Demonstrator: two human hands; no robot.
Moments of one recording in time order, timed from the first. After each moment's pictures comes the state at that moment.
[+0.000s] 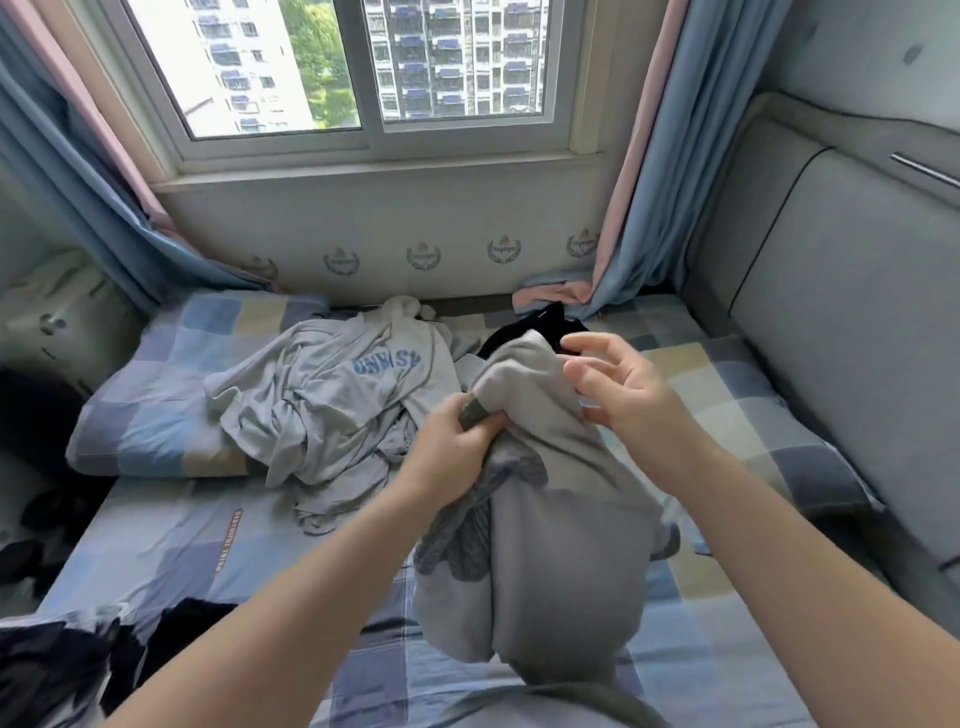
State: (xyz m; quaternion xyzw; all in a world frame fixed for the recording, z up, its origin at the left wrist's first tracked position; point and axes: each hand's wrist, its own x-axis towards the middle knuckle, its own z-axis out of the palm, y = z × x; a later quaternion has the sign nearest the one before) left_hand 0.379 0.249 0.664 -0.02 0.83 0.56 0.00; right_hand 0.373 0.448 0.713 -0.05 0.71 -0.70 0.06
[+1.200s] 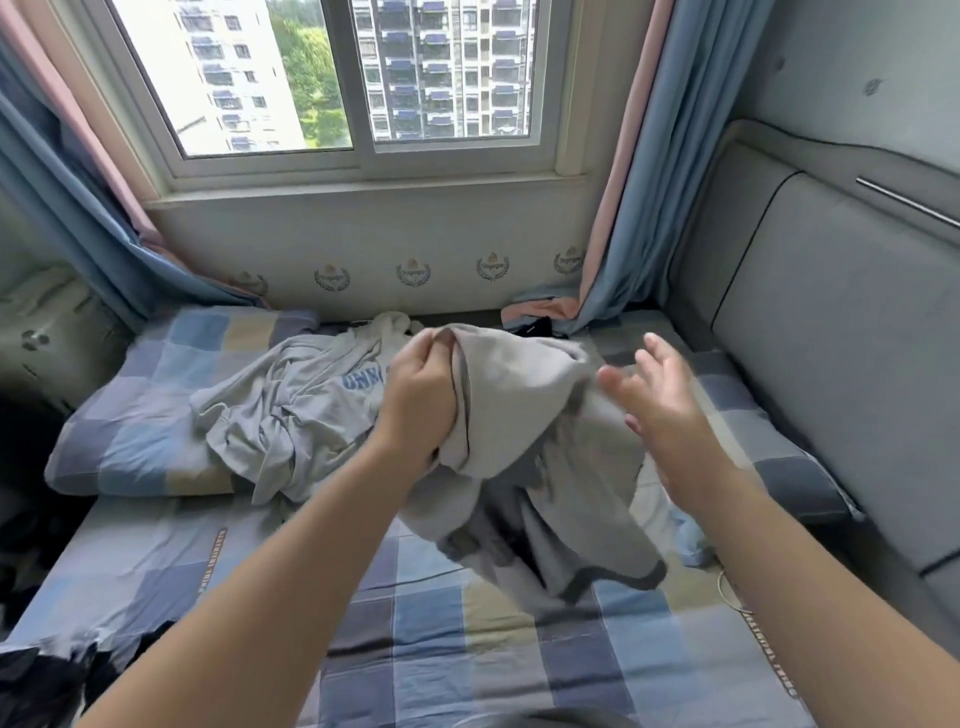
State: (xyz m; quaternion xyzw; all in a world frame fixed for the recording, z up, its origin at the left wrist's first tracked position) left_hand 0.368 0.257 0.728 -0.04 0.74 0.66 -0.12; right_hand 0.381 0.483 0.708 0.03 0.73 -0.68 0.00
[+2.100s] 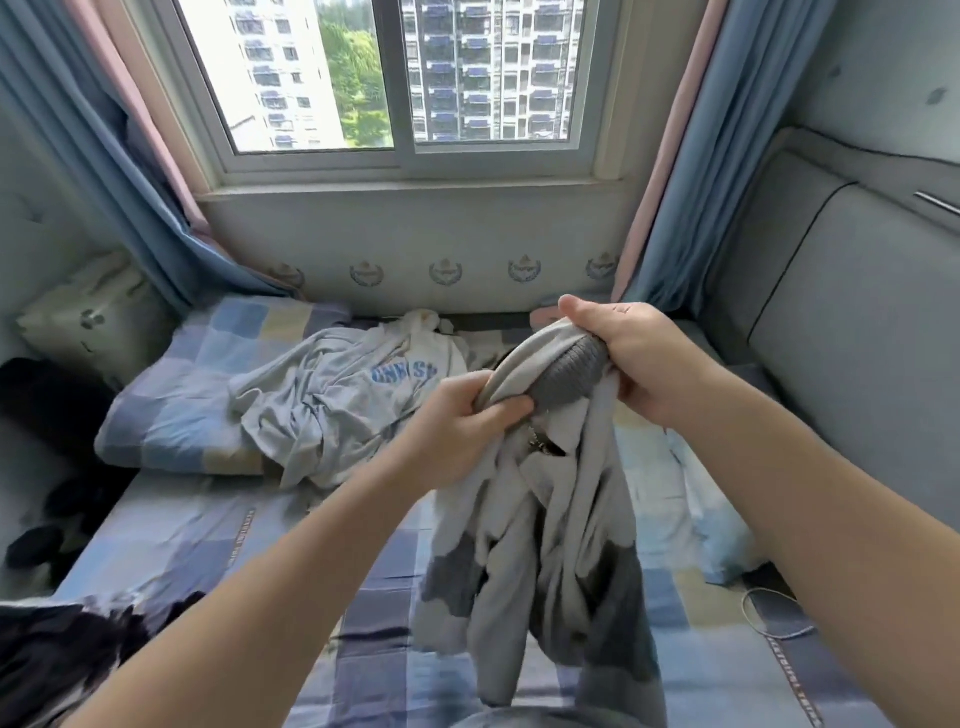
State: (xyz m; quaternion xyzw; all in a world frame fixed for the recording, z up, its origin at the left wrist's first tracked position) left_hand 0.393 0.231 0.715 0.11 0.82 0.56 0.01; right_hand 0.346 0.424 0.776 -0.03 0.69 -0.71 0.12
